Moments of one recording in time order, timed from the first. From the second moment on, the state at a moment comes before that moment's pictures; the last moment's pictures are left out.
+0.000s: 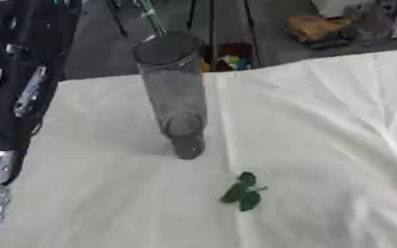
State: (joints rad) left arm -1.41 0.44 -0.08 -1.32 0.48 0.33 0.75; right arm -0.28 -0.31 0.09 -1.99 0.06 -0.32 -0.65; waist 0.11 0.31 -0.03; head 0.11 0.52
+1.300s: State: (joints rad) left arm -1.37 0.42 -0.11 -1.31 0.46 0.34 0.75; right arm -0.29 -0.30 0.09 -1.99 0.03 -0.32 -0.65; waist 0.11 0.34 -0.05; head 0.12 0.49
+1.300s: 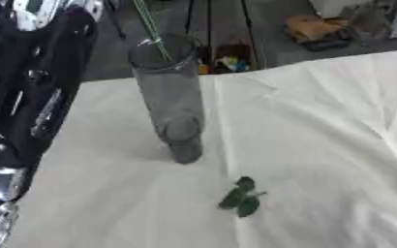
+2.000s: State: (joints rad) left arm -1.35 0.41 -0.13 -1.31 0.44 0.35 0.74; right arm -0.29 -0.30 0.09 -1.99 0.02 -0.31 -0.64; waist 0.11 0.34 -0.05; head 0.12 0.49
